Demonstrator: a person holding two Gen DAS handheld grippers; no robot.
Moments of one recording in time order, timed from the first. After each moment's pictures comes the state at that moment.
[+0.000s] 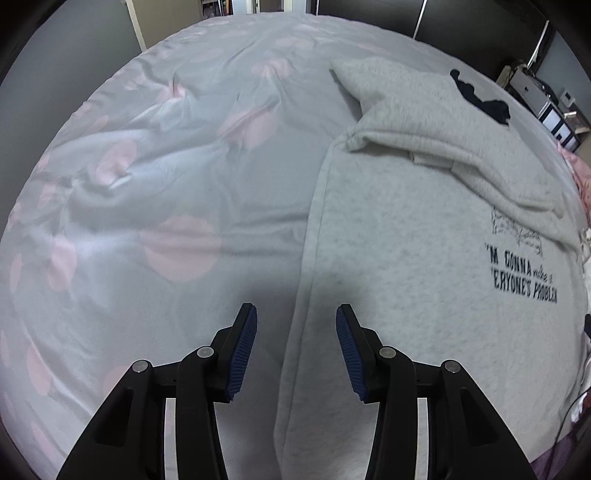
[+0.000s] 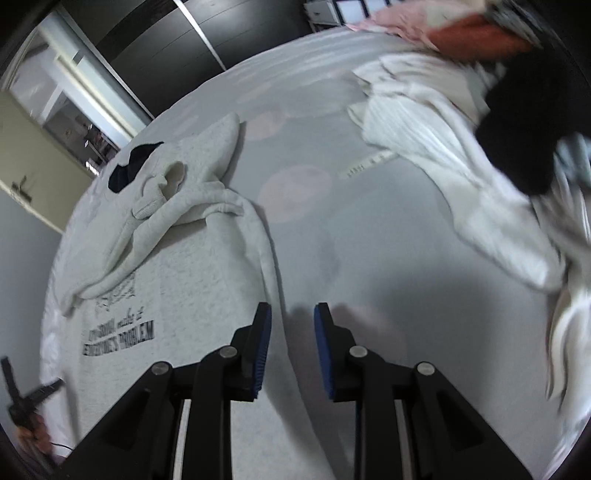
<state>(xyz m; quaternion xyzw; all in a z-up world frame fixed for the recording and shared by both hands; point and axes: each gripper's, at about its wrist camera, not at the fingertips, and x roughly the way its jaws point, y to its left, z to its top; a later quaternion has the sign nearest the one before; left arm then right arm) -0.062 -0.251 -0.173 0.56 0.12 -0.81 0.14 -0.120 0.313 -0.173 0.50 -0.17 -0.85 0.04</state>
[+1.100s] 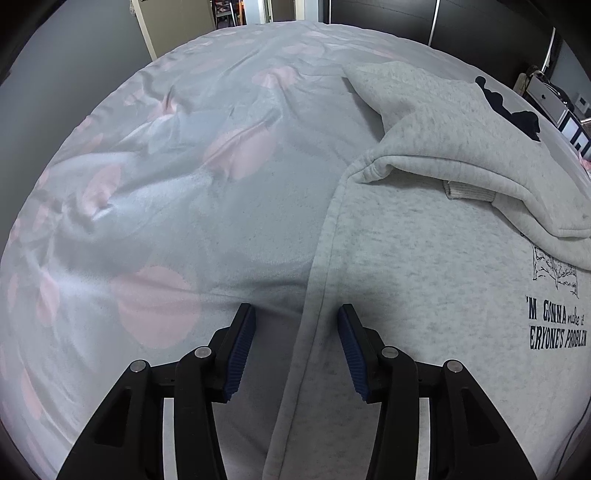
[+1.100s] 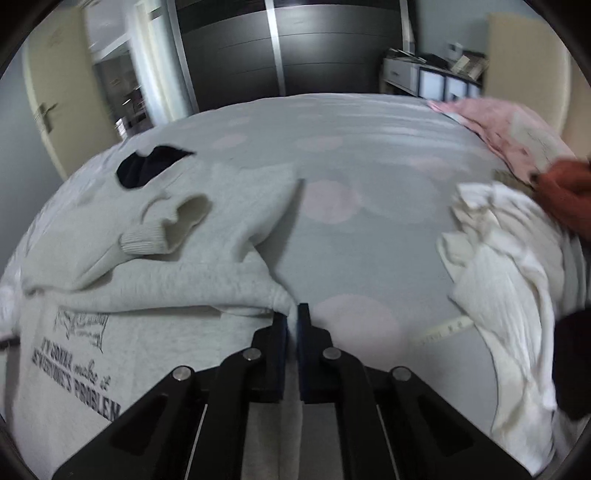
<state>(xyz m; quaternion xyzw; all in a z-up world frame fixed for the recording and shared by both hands) -0.107 -0.266 -0.204 0.54 0.10 -0.82 0.18 -0.209 0.257 -0.172 0.43 -0.02 -0.90 0.08</state>
